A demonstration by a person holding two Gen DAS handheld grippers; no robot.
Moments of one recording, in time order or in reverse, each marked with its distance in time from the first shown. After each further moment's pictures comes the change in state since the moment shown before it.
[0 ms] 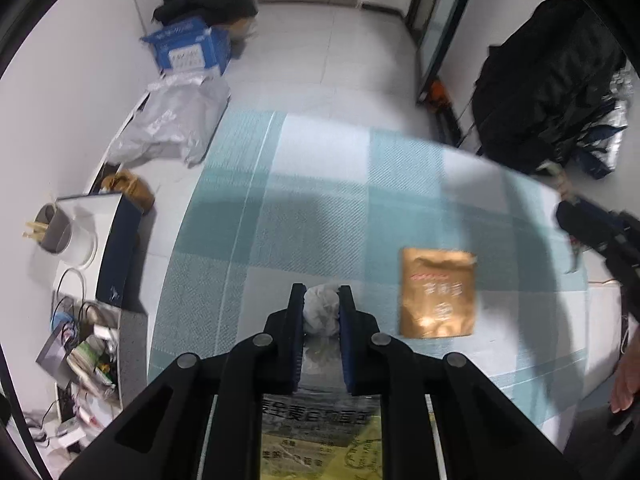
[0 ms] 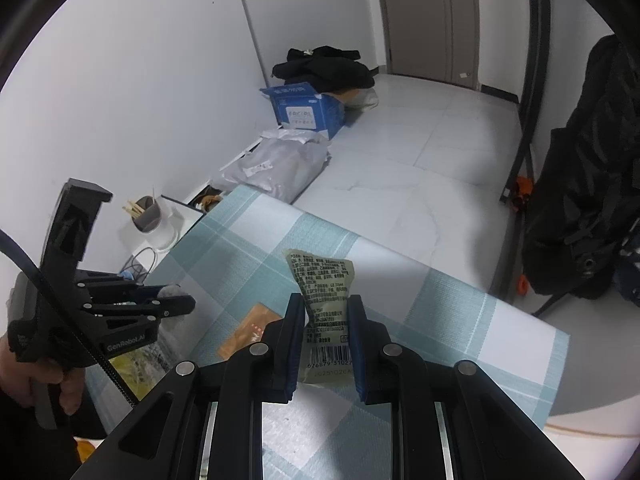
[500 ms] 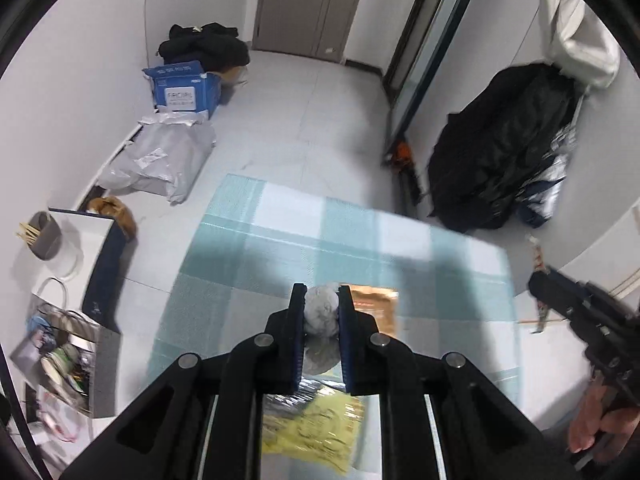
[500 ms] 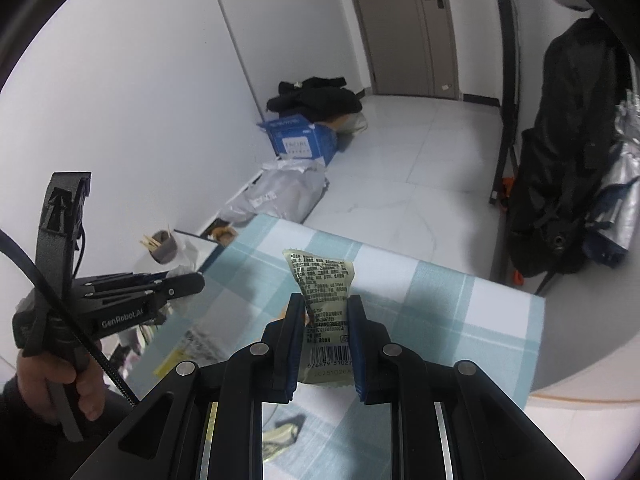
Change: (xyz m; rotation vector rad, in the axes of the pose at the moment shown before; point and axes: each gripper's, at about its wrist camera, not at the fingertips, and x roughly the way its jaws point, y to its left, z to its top) left arm -0.068 0.001 -0.010 -0.083 -0.192 -0.150; right arm -0.074 0.007 -0.018 0.100 -0.103 0.015
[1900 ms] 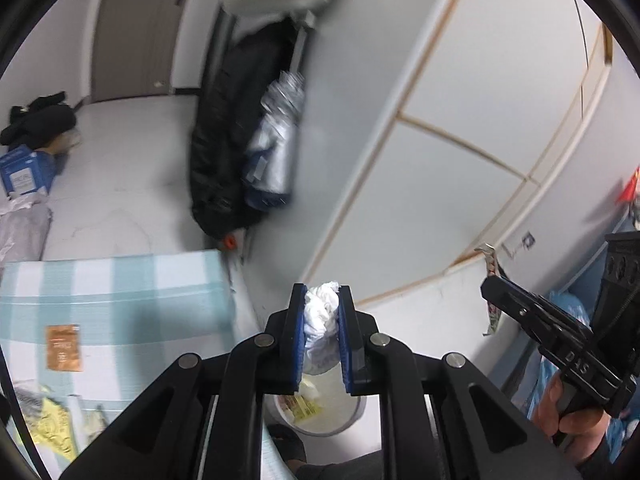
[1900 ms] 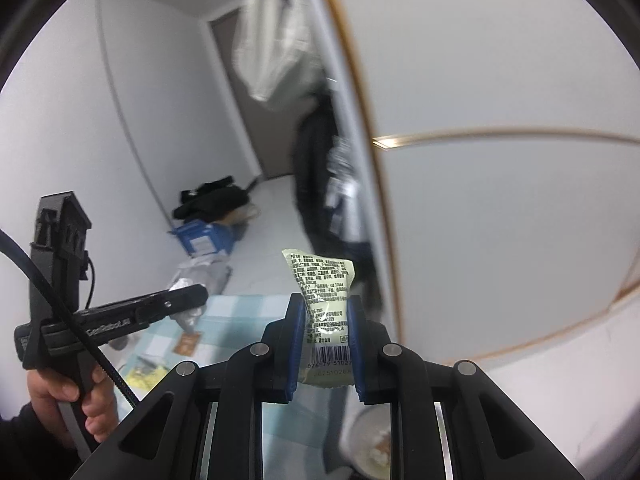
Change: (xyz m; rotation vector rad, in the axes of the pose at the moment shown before) left arm -0.025 -0.266 -0.050 0.337 -0.009 -0.401; right arm -0.269 -0.166 -0.110 0.295 -0.290 -0.281
